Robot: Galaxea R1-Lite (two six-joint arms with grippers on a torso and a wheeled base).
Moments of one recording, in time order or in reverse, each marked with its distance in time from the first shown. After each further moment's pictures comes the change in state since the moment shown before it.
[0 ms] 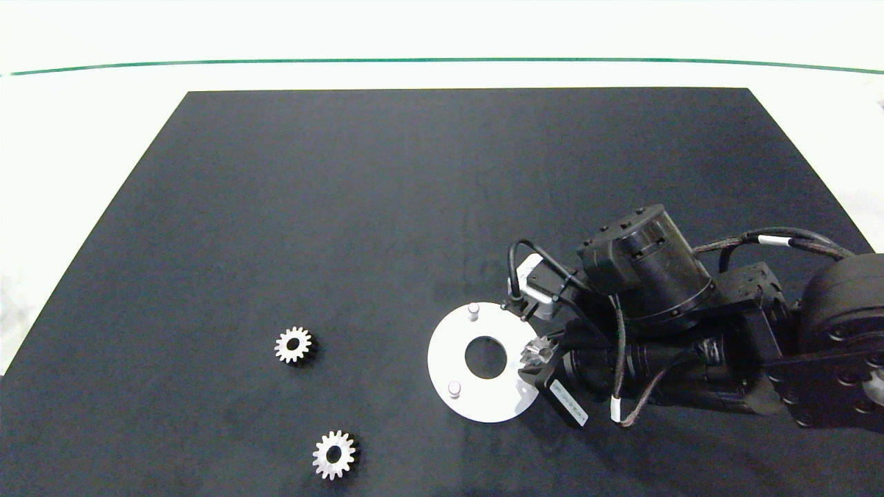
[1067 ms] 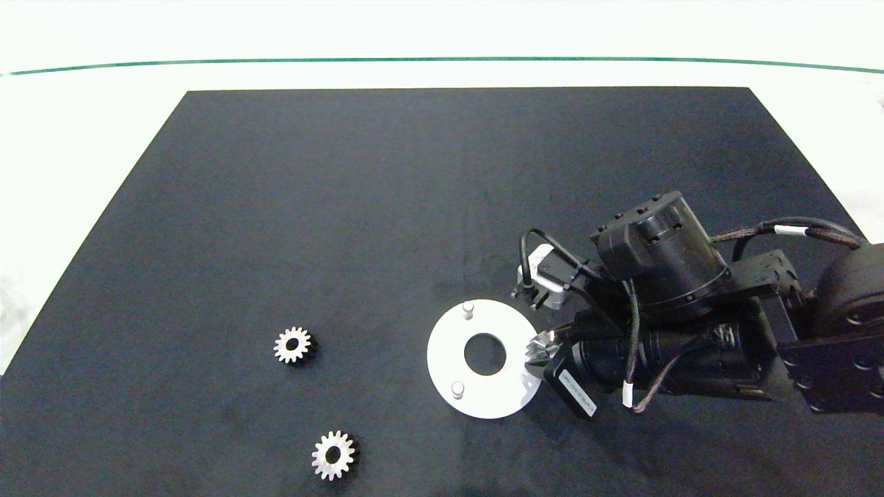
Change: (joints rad) left arm 0.016 0.006 -0.002 0.000 0.000 0.005; right arm -0.019 -0.022 -0.018 -0.001 0.020 -0.003
